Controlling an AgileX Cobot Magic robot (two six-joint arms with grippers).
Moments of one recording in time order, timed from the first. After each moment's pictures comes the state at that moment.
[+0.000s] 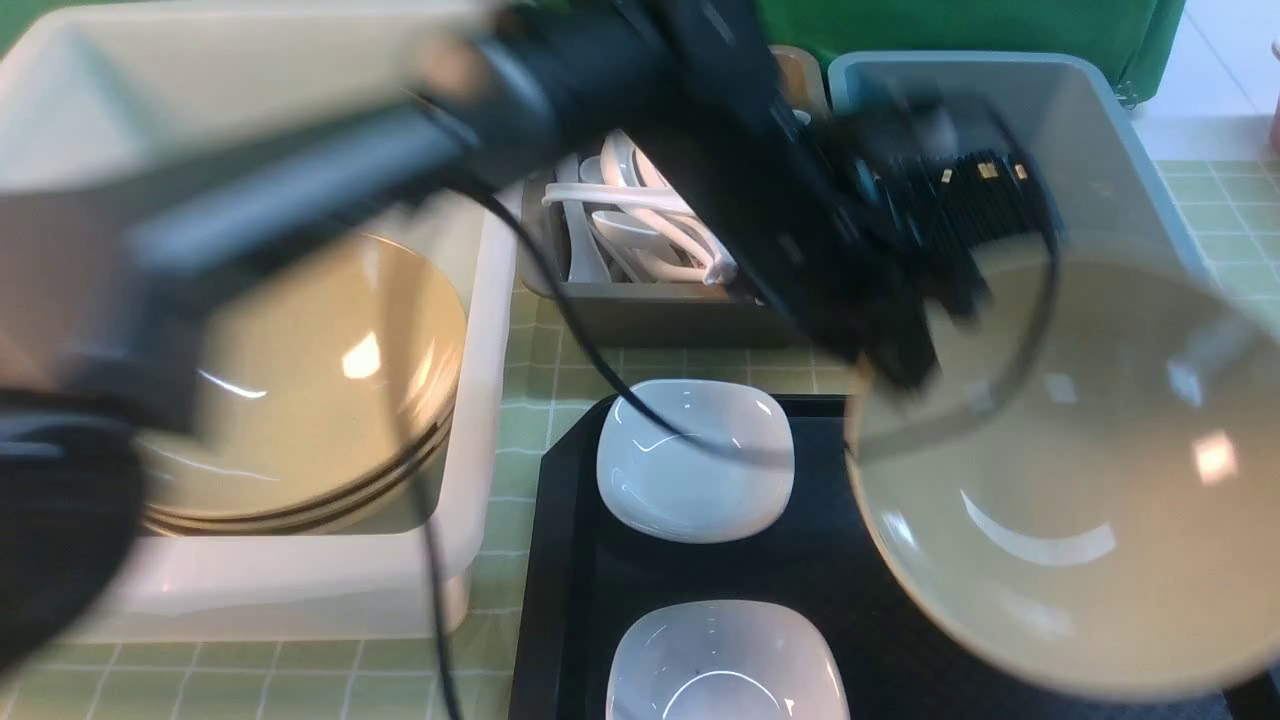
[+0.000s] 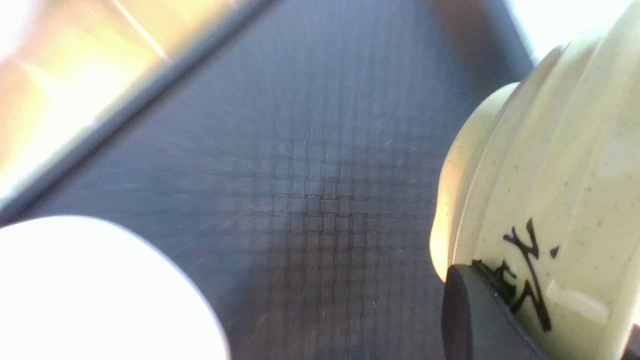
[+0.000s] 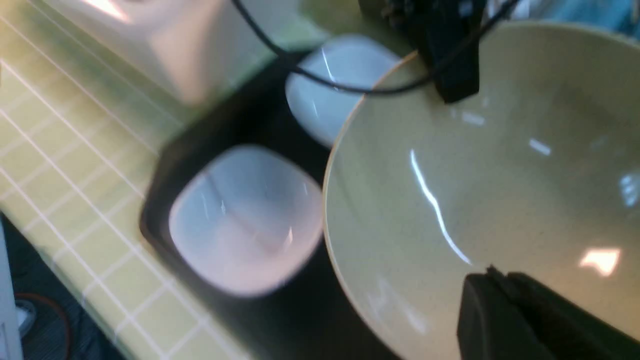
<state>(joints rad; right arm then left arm) 0.38 0.57 -0.91 0.26 0.89 -0.31 -0.62 1.95 -1.85 -0.57 1.15 0.24</state>
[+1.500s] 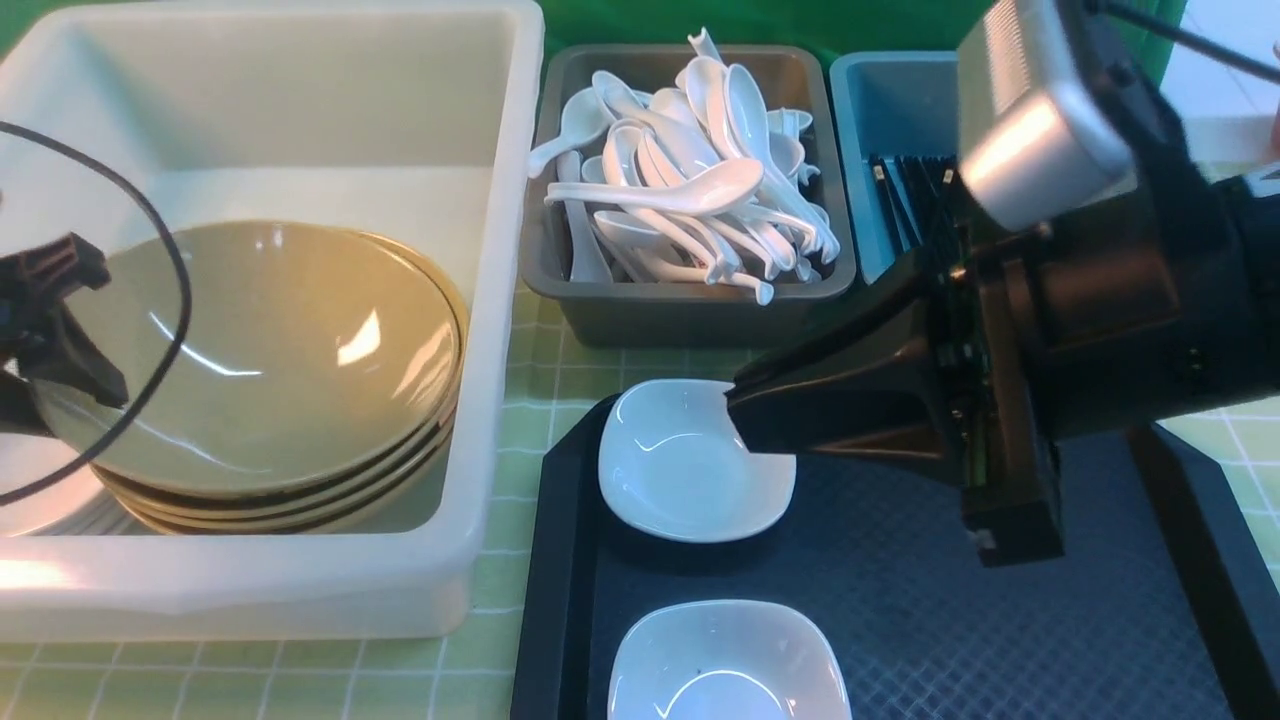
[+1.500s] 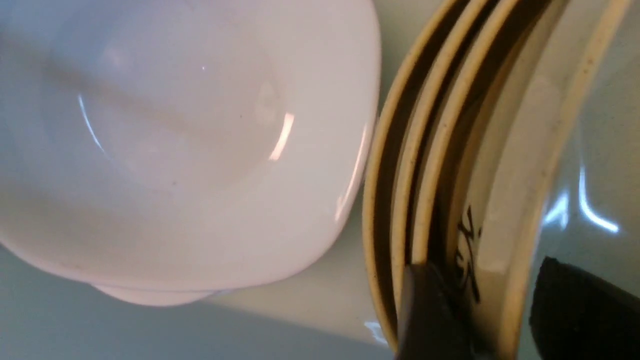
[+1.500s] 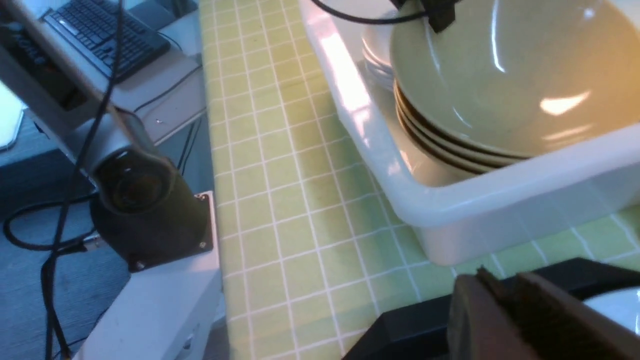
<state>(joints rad) 0.49 1.24 -1.07 0.99 0.76 -1.04 0.32 1.51 -1.17 -0.29 1.09 0.03</state>
